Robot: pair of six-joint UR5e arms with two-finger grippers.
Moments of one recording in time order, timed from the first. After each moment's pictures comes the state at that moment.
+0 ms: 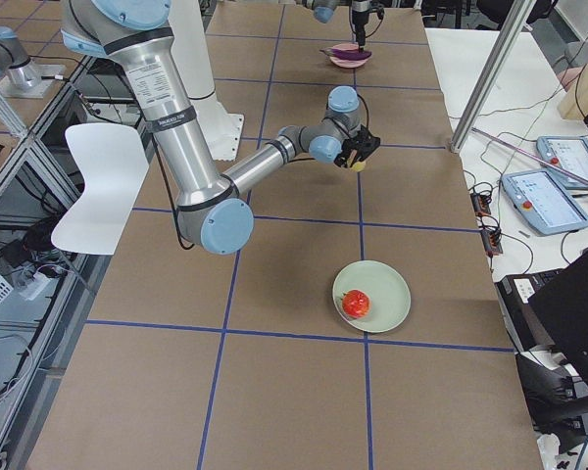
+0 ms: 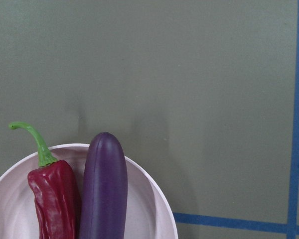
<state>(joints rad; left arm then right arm) -1.10 -1.87 -1.50 -1.89 -2.17 -0.79 0.93 -1.17 1.63 -1.11 2.15 1.77</state>
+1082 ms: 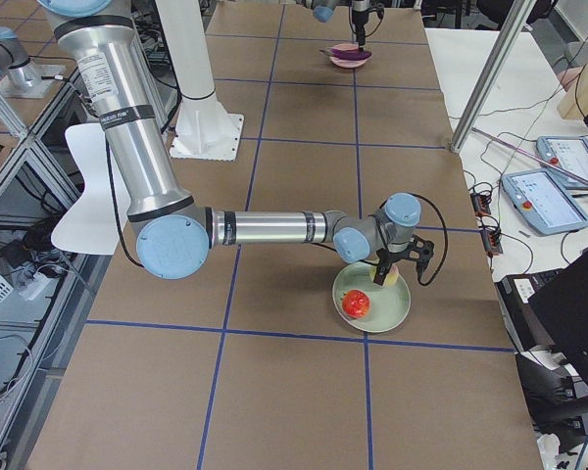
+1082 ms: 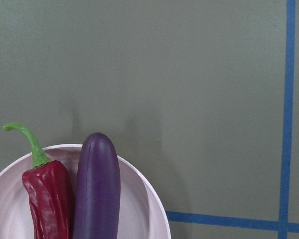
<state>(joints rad) -1.10 -1.87 -1.52 -1.89 -2.17 -0.79 1.24 -1.26 1.23 -1.11 2.30 0.92</state>
